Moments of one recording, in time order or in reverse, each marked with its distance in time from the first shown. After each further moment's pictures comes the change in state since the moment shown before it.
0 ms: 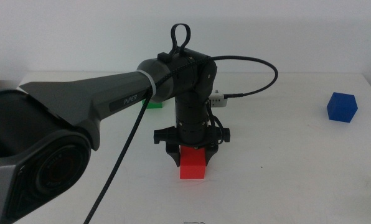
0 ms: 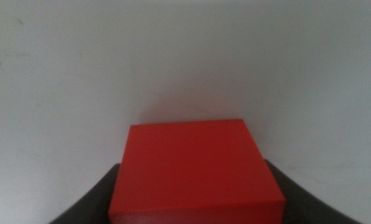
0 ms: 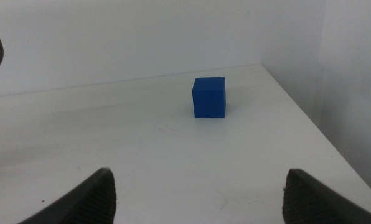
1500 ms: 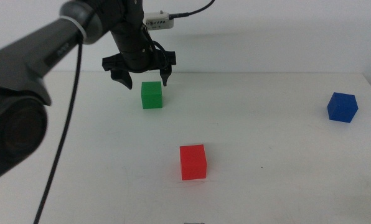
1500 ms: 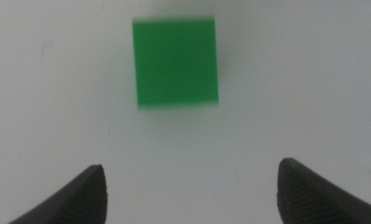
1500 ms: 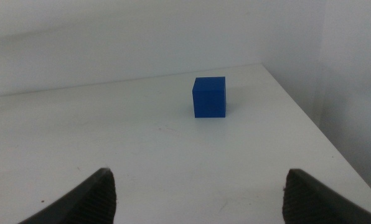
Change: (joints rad) left arm 0.296 0.005 -0.312 0.069 -0.032 0.241; right arm 0.000 0.000 0.000 0.000 0.000 0.000
